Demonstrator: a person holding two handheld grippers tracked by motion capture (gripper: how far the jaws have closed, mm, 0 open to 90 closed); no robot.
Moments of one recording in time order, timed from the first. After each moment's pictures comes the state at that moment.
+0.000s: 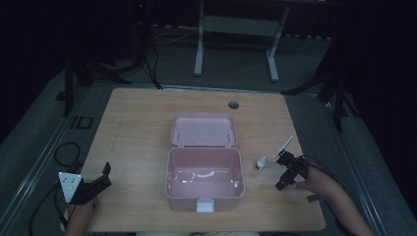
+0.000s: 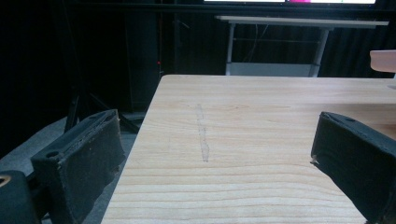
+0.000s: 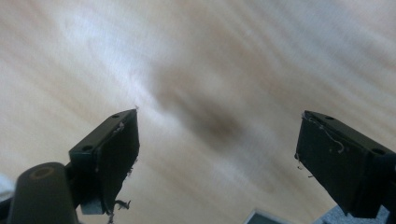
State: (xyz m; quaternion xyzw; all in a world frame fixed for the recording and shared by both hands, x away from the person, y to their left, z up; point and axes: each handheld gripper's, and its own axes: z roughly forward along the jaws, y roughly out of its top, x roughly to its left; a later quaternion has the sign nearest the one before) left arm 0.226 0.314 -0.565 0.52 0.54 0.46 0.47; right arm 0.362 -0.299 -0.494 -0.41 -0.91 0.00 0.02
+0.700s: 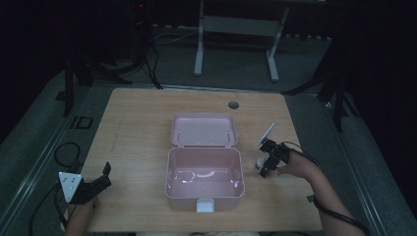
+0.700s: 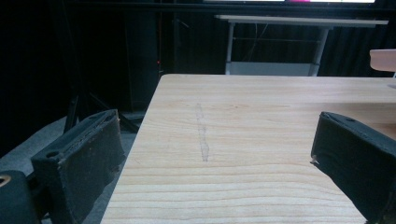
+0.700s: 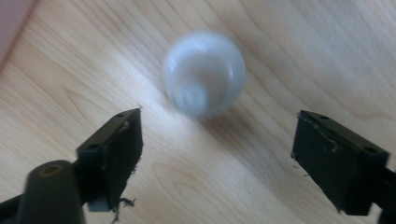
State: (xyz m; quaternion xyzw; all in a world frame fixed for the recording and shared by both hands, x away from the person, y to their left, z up) left arm 0.226 0.314 -0.565 0.53 0.54 0.46 0.47; right arm 0.405 -0.251 -0.494 -0.38 -0.92 -0.01 0.04
